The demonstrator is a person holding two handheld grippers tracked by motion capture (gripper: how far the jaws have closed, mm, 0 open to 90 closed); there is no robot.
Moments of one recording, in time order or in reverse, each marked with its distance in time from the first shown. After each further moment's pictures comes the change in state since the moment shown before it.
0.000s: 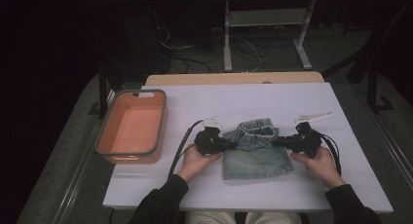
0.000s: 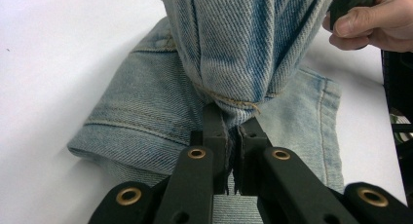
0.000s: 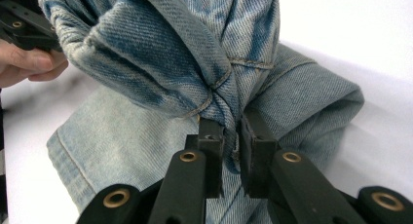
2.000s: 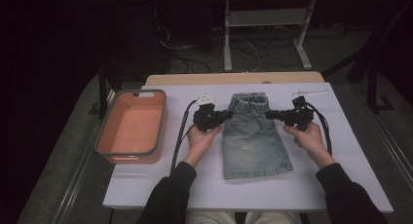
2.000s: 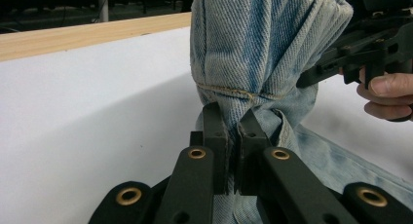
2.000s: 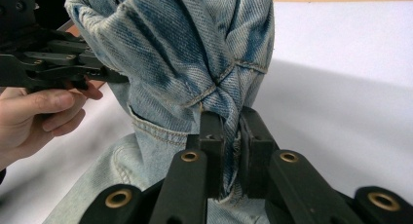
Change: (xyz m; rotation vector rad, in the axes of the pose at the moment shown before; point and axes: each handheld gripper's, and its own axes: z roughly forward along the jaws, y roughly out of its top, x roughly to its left) left arm 0.045 0.037 -0.002 -0.246 0.199 -0.051; right arm -0.042 0.059 0.019 -0.158 0.039 0.075
